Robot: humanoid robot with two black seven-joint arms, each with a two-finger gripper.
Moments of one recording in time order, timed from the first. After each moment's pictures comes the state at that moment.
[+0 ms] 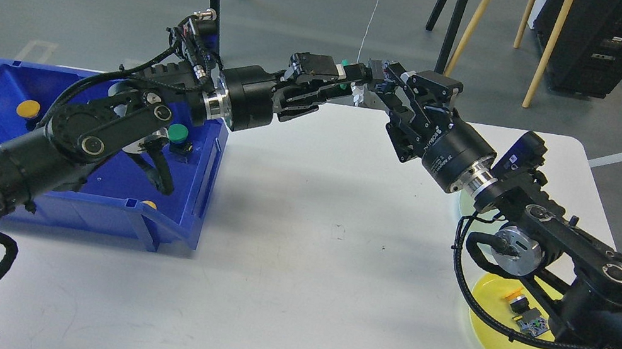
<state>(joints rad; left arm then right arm) -0.95 0.18 -0.49 -0.74 0.95 -0.49 -0.49 0.75 -0.34 0.54 1.15 -0.41 0.12 0.32</state>
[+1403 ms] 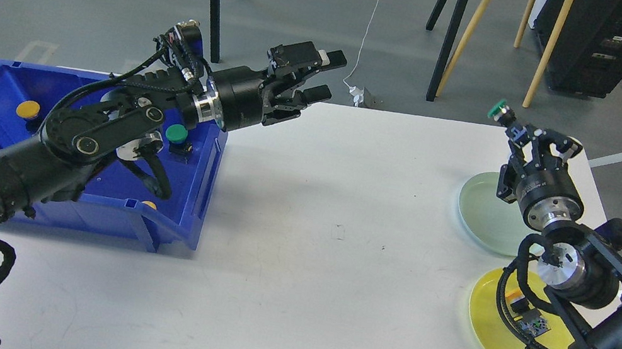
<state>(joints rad) -0.93 0.17 -0.49 -0.70 0.85 -0.49 -0.49 0.54 -0.33 0.81 0.88 -0.01 -0.26 0.21</state>
